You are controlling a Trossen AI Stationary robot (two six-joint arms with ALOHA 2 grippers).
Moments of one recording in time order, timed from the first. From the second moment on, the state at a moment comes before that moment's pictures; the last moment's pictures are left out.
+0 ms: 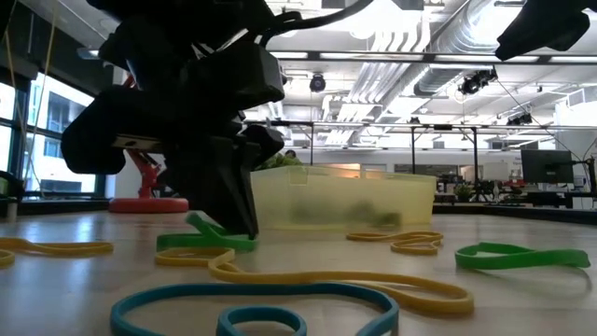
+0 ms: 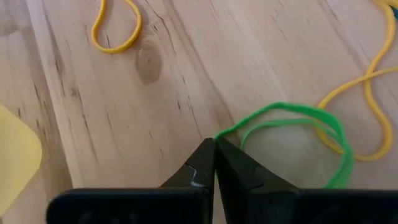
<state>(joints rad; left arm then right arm) -0.18 1.88 0.99 -0.11 -0.04 0.13 0.73 1.09 0.87 -0.84 0.76 0.97</state>
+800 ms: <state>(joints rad) -0.17 1.88 1.35 -0.31 -0.17 0.36 0.73 1.09 0.87 -0.83 0.76 0.97</state>
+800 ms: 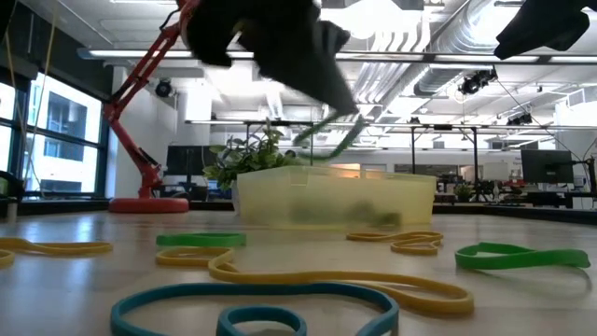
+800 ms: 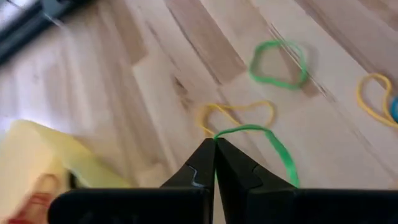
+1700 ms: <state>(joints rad) 0.27 1.97 1.46 -0.23 -0.12 0.42 0.71 1.09 0.87 -0.83 0.81 0.96</state>
